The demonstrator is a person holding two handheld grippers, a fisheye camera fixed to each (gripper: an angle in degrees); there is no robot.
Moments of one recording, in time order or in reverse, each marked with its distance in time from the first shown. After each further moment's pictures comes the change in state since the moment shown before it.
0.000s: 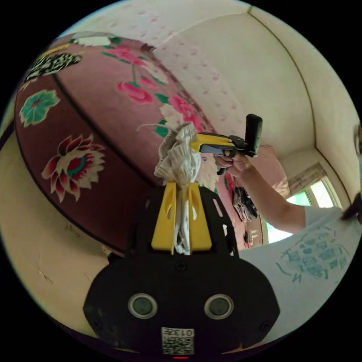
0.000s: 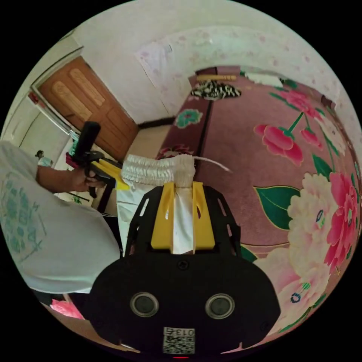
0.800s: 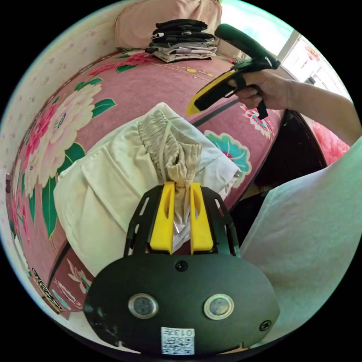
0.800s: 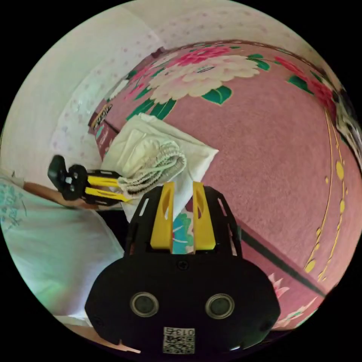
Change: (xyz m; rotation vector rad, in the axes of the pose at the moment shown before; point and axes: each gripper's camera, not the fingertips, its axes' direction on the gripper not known) left arm 0.371 0.215 0.293 -0.728 -0.262 1.127; right arm -0.200 0.766 0.143 0.250 0.210 1.000
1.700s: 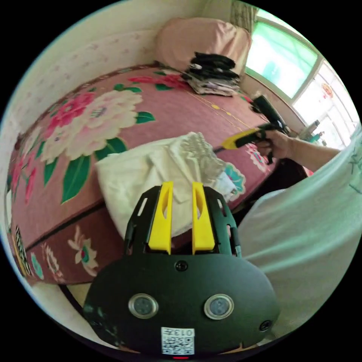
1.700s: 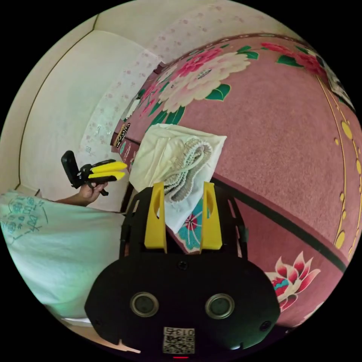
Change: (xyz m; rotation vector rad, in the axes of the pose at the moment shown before) left arm -0.041 -0.001 -0.194 0.203 -0.039 -0.259; right arm 0.153 0.227 0.200 0.089 -0.237 0.104
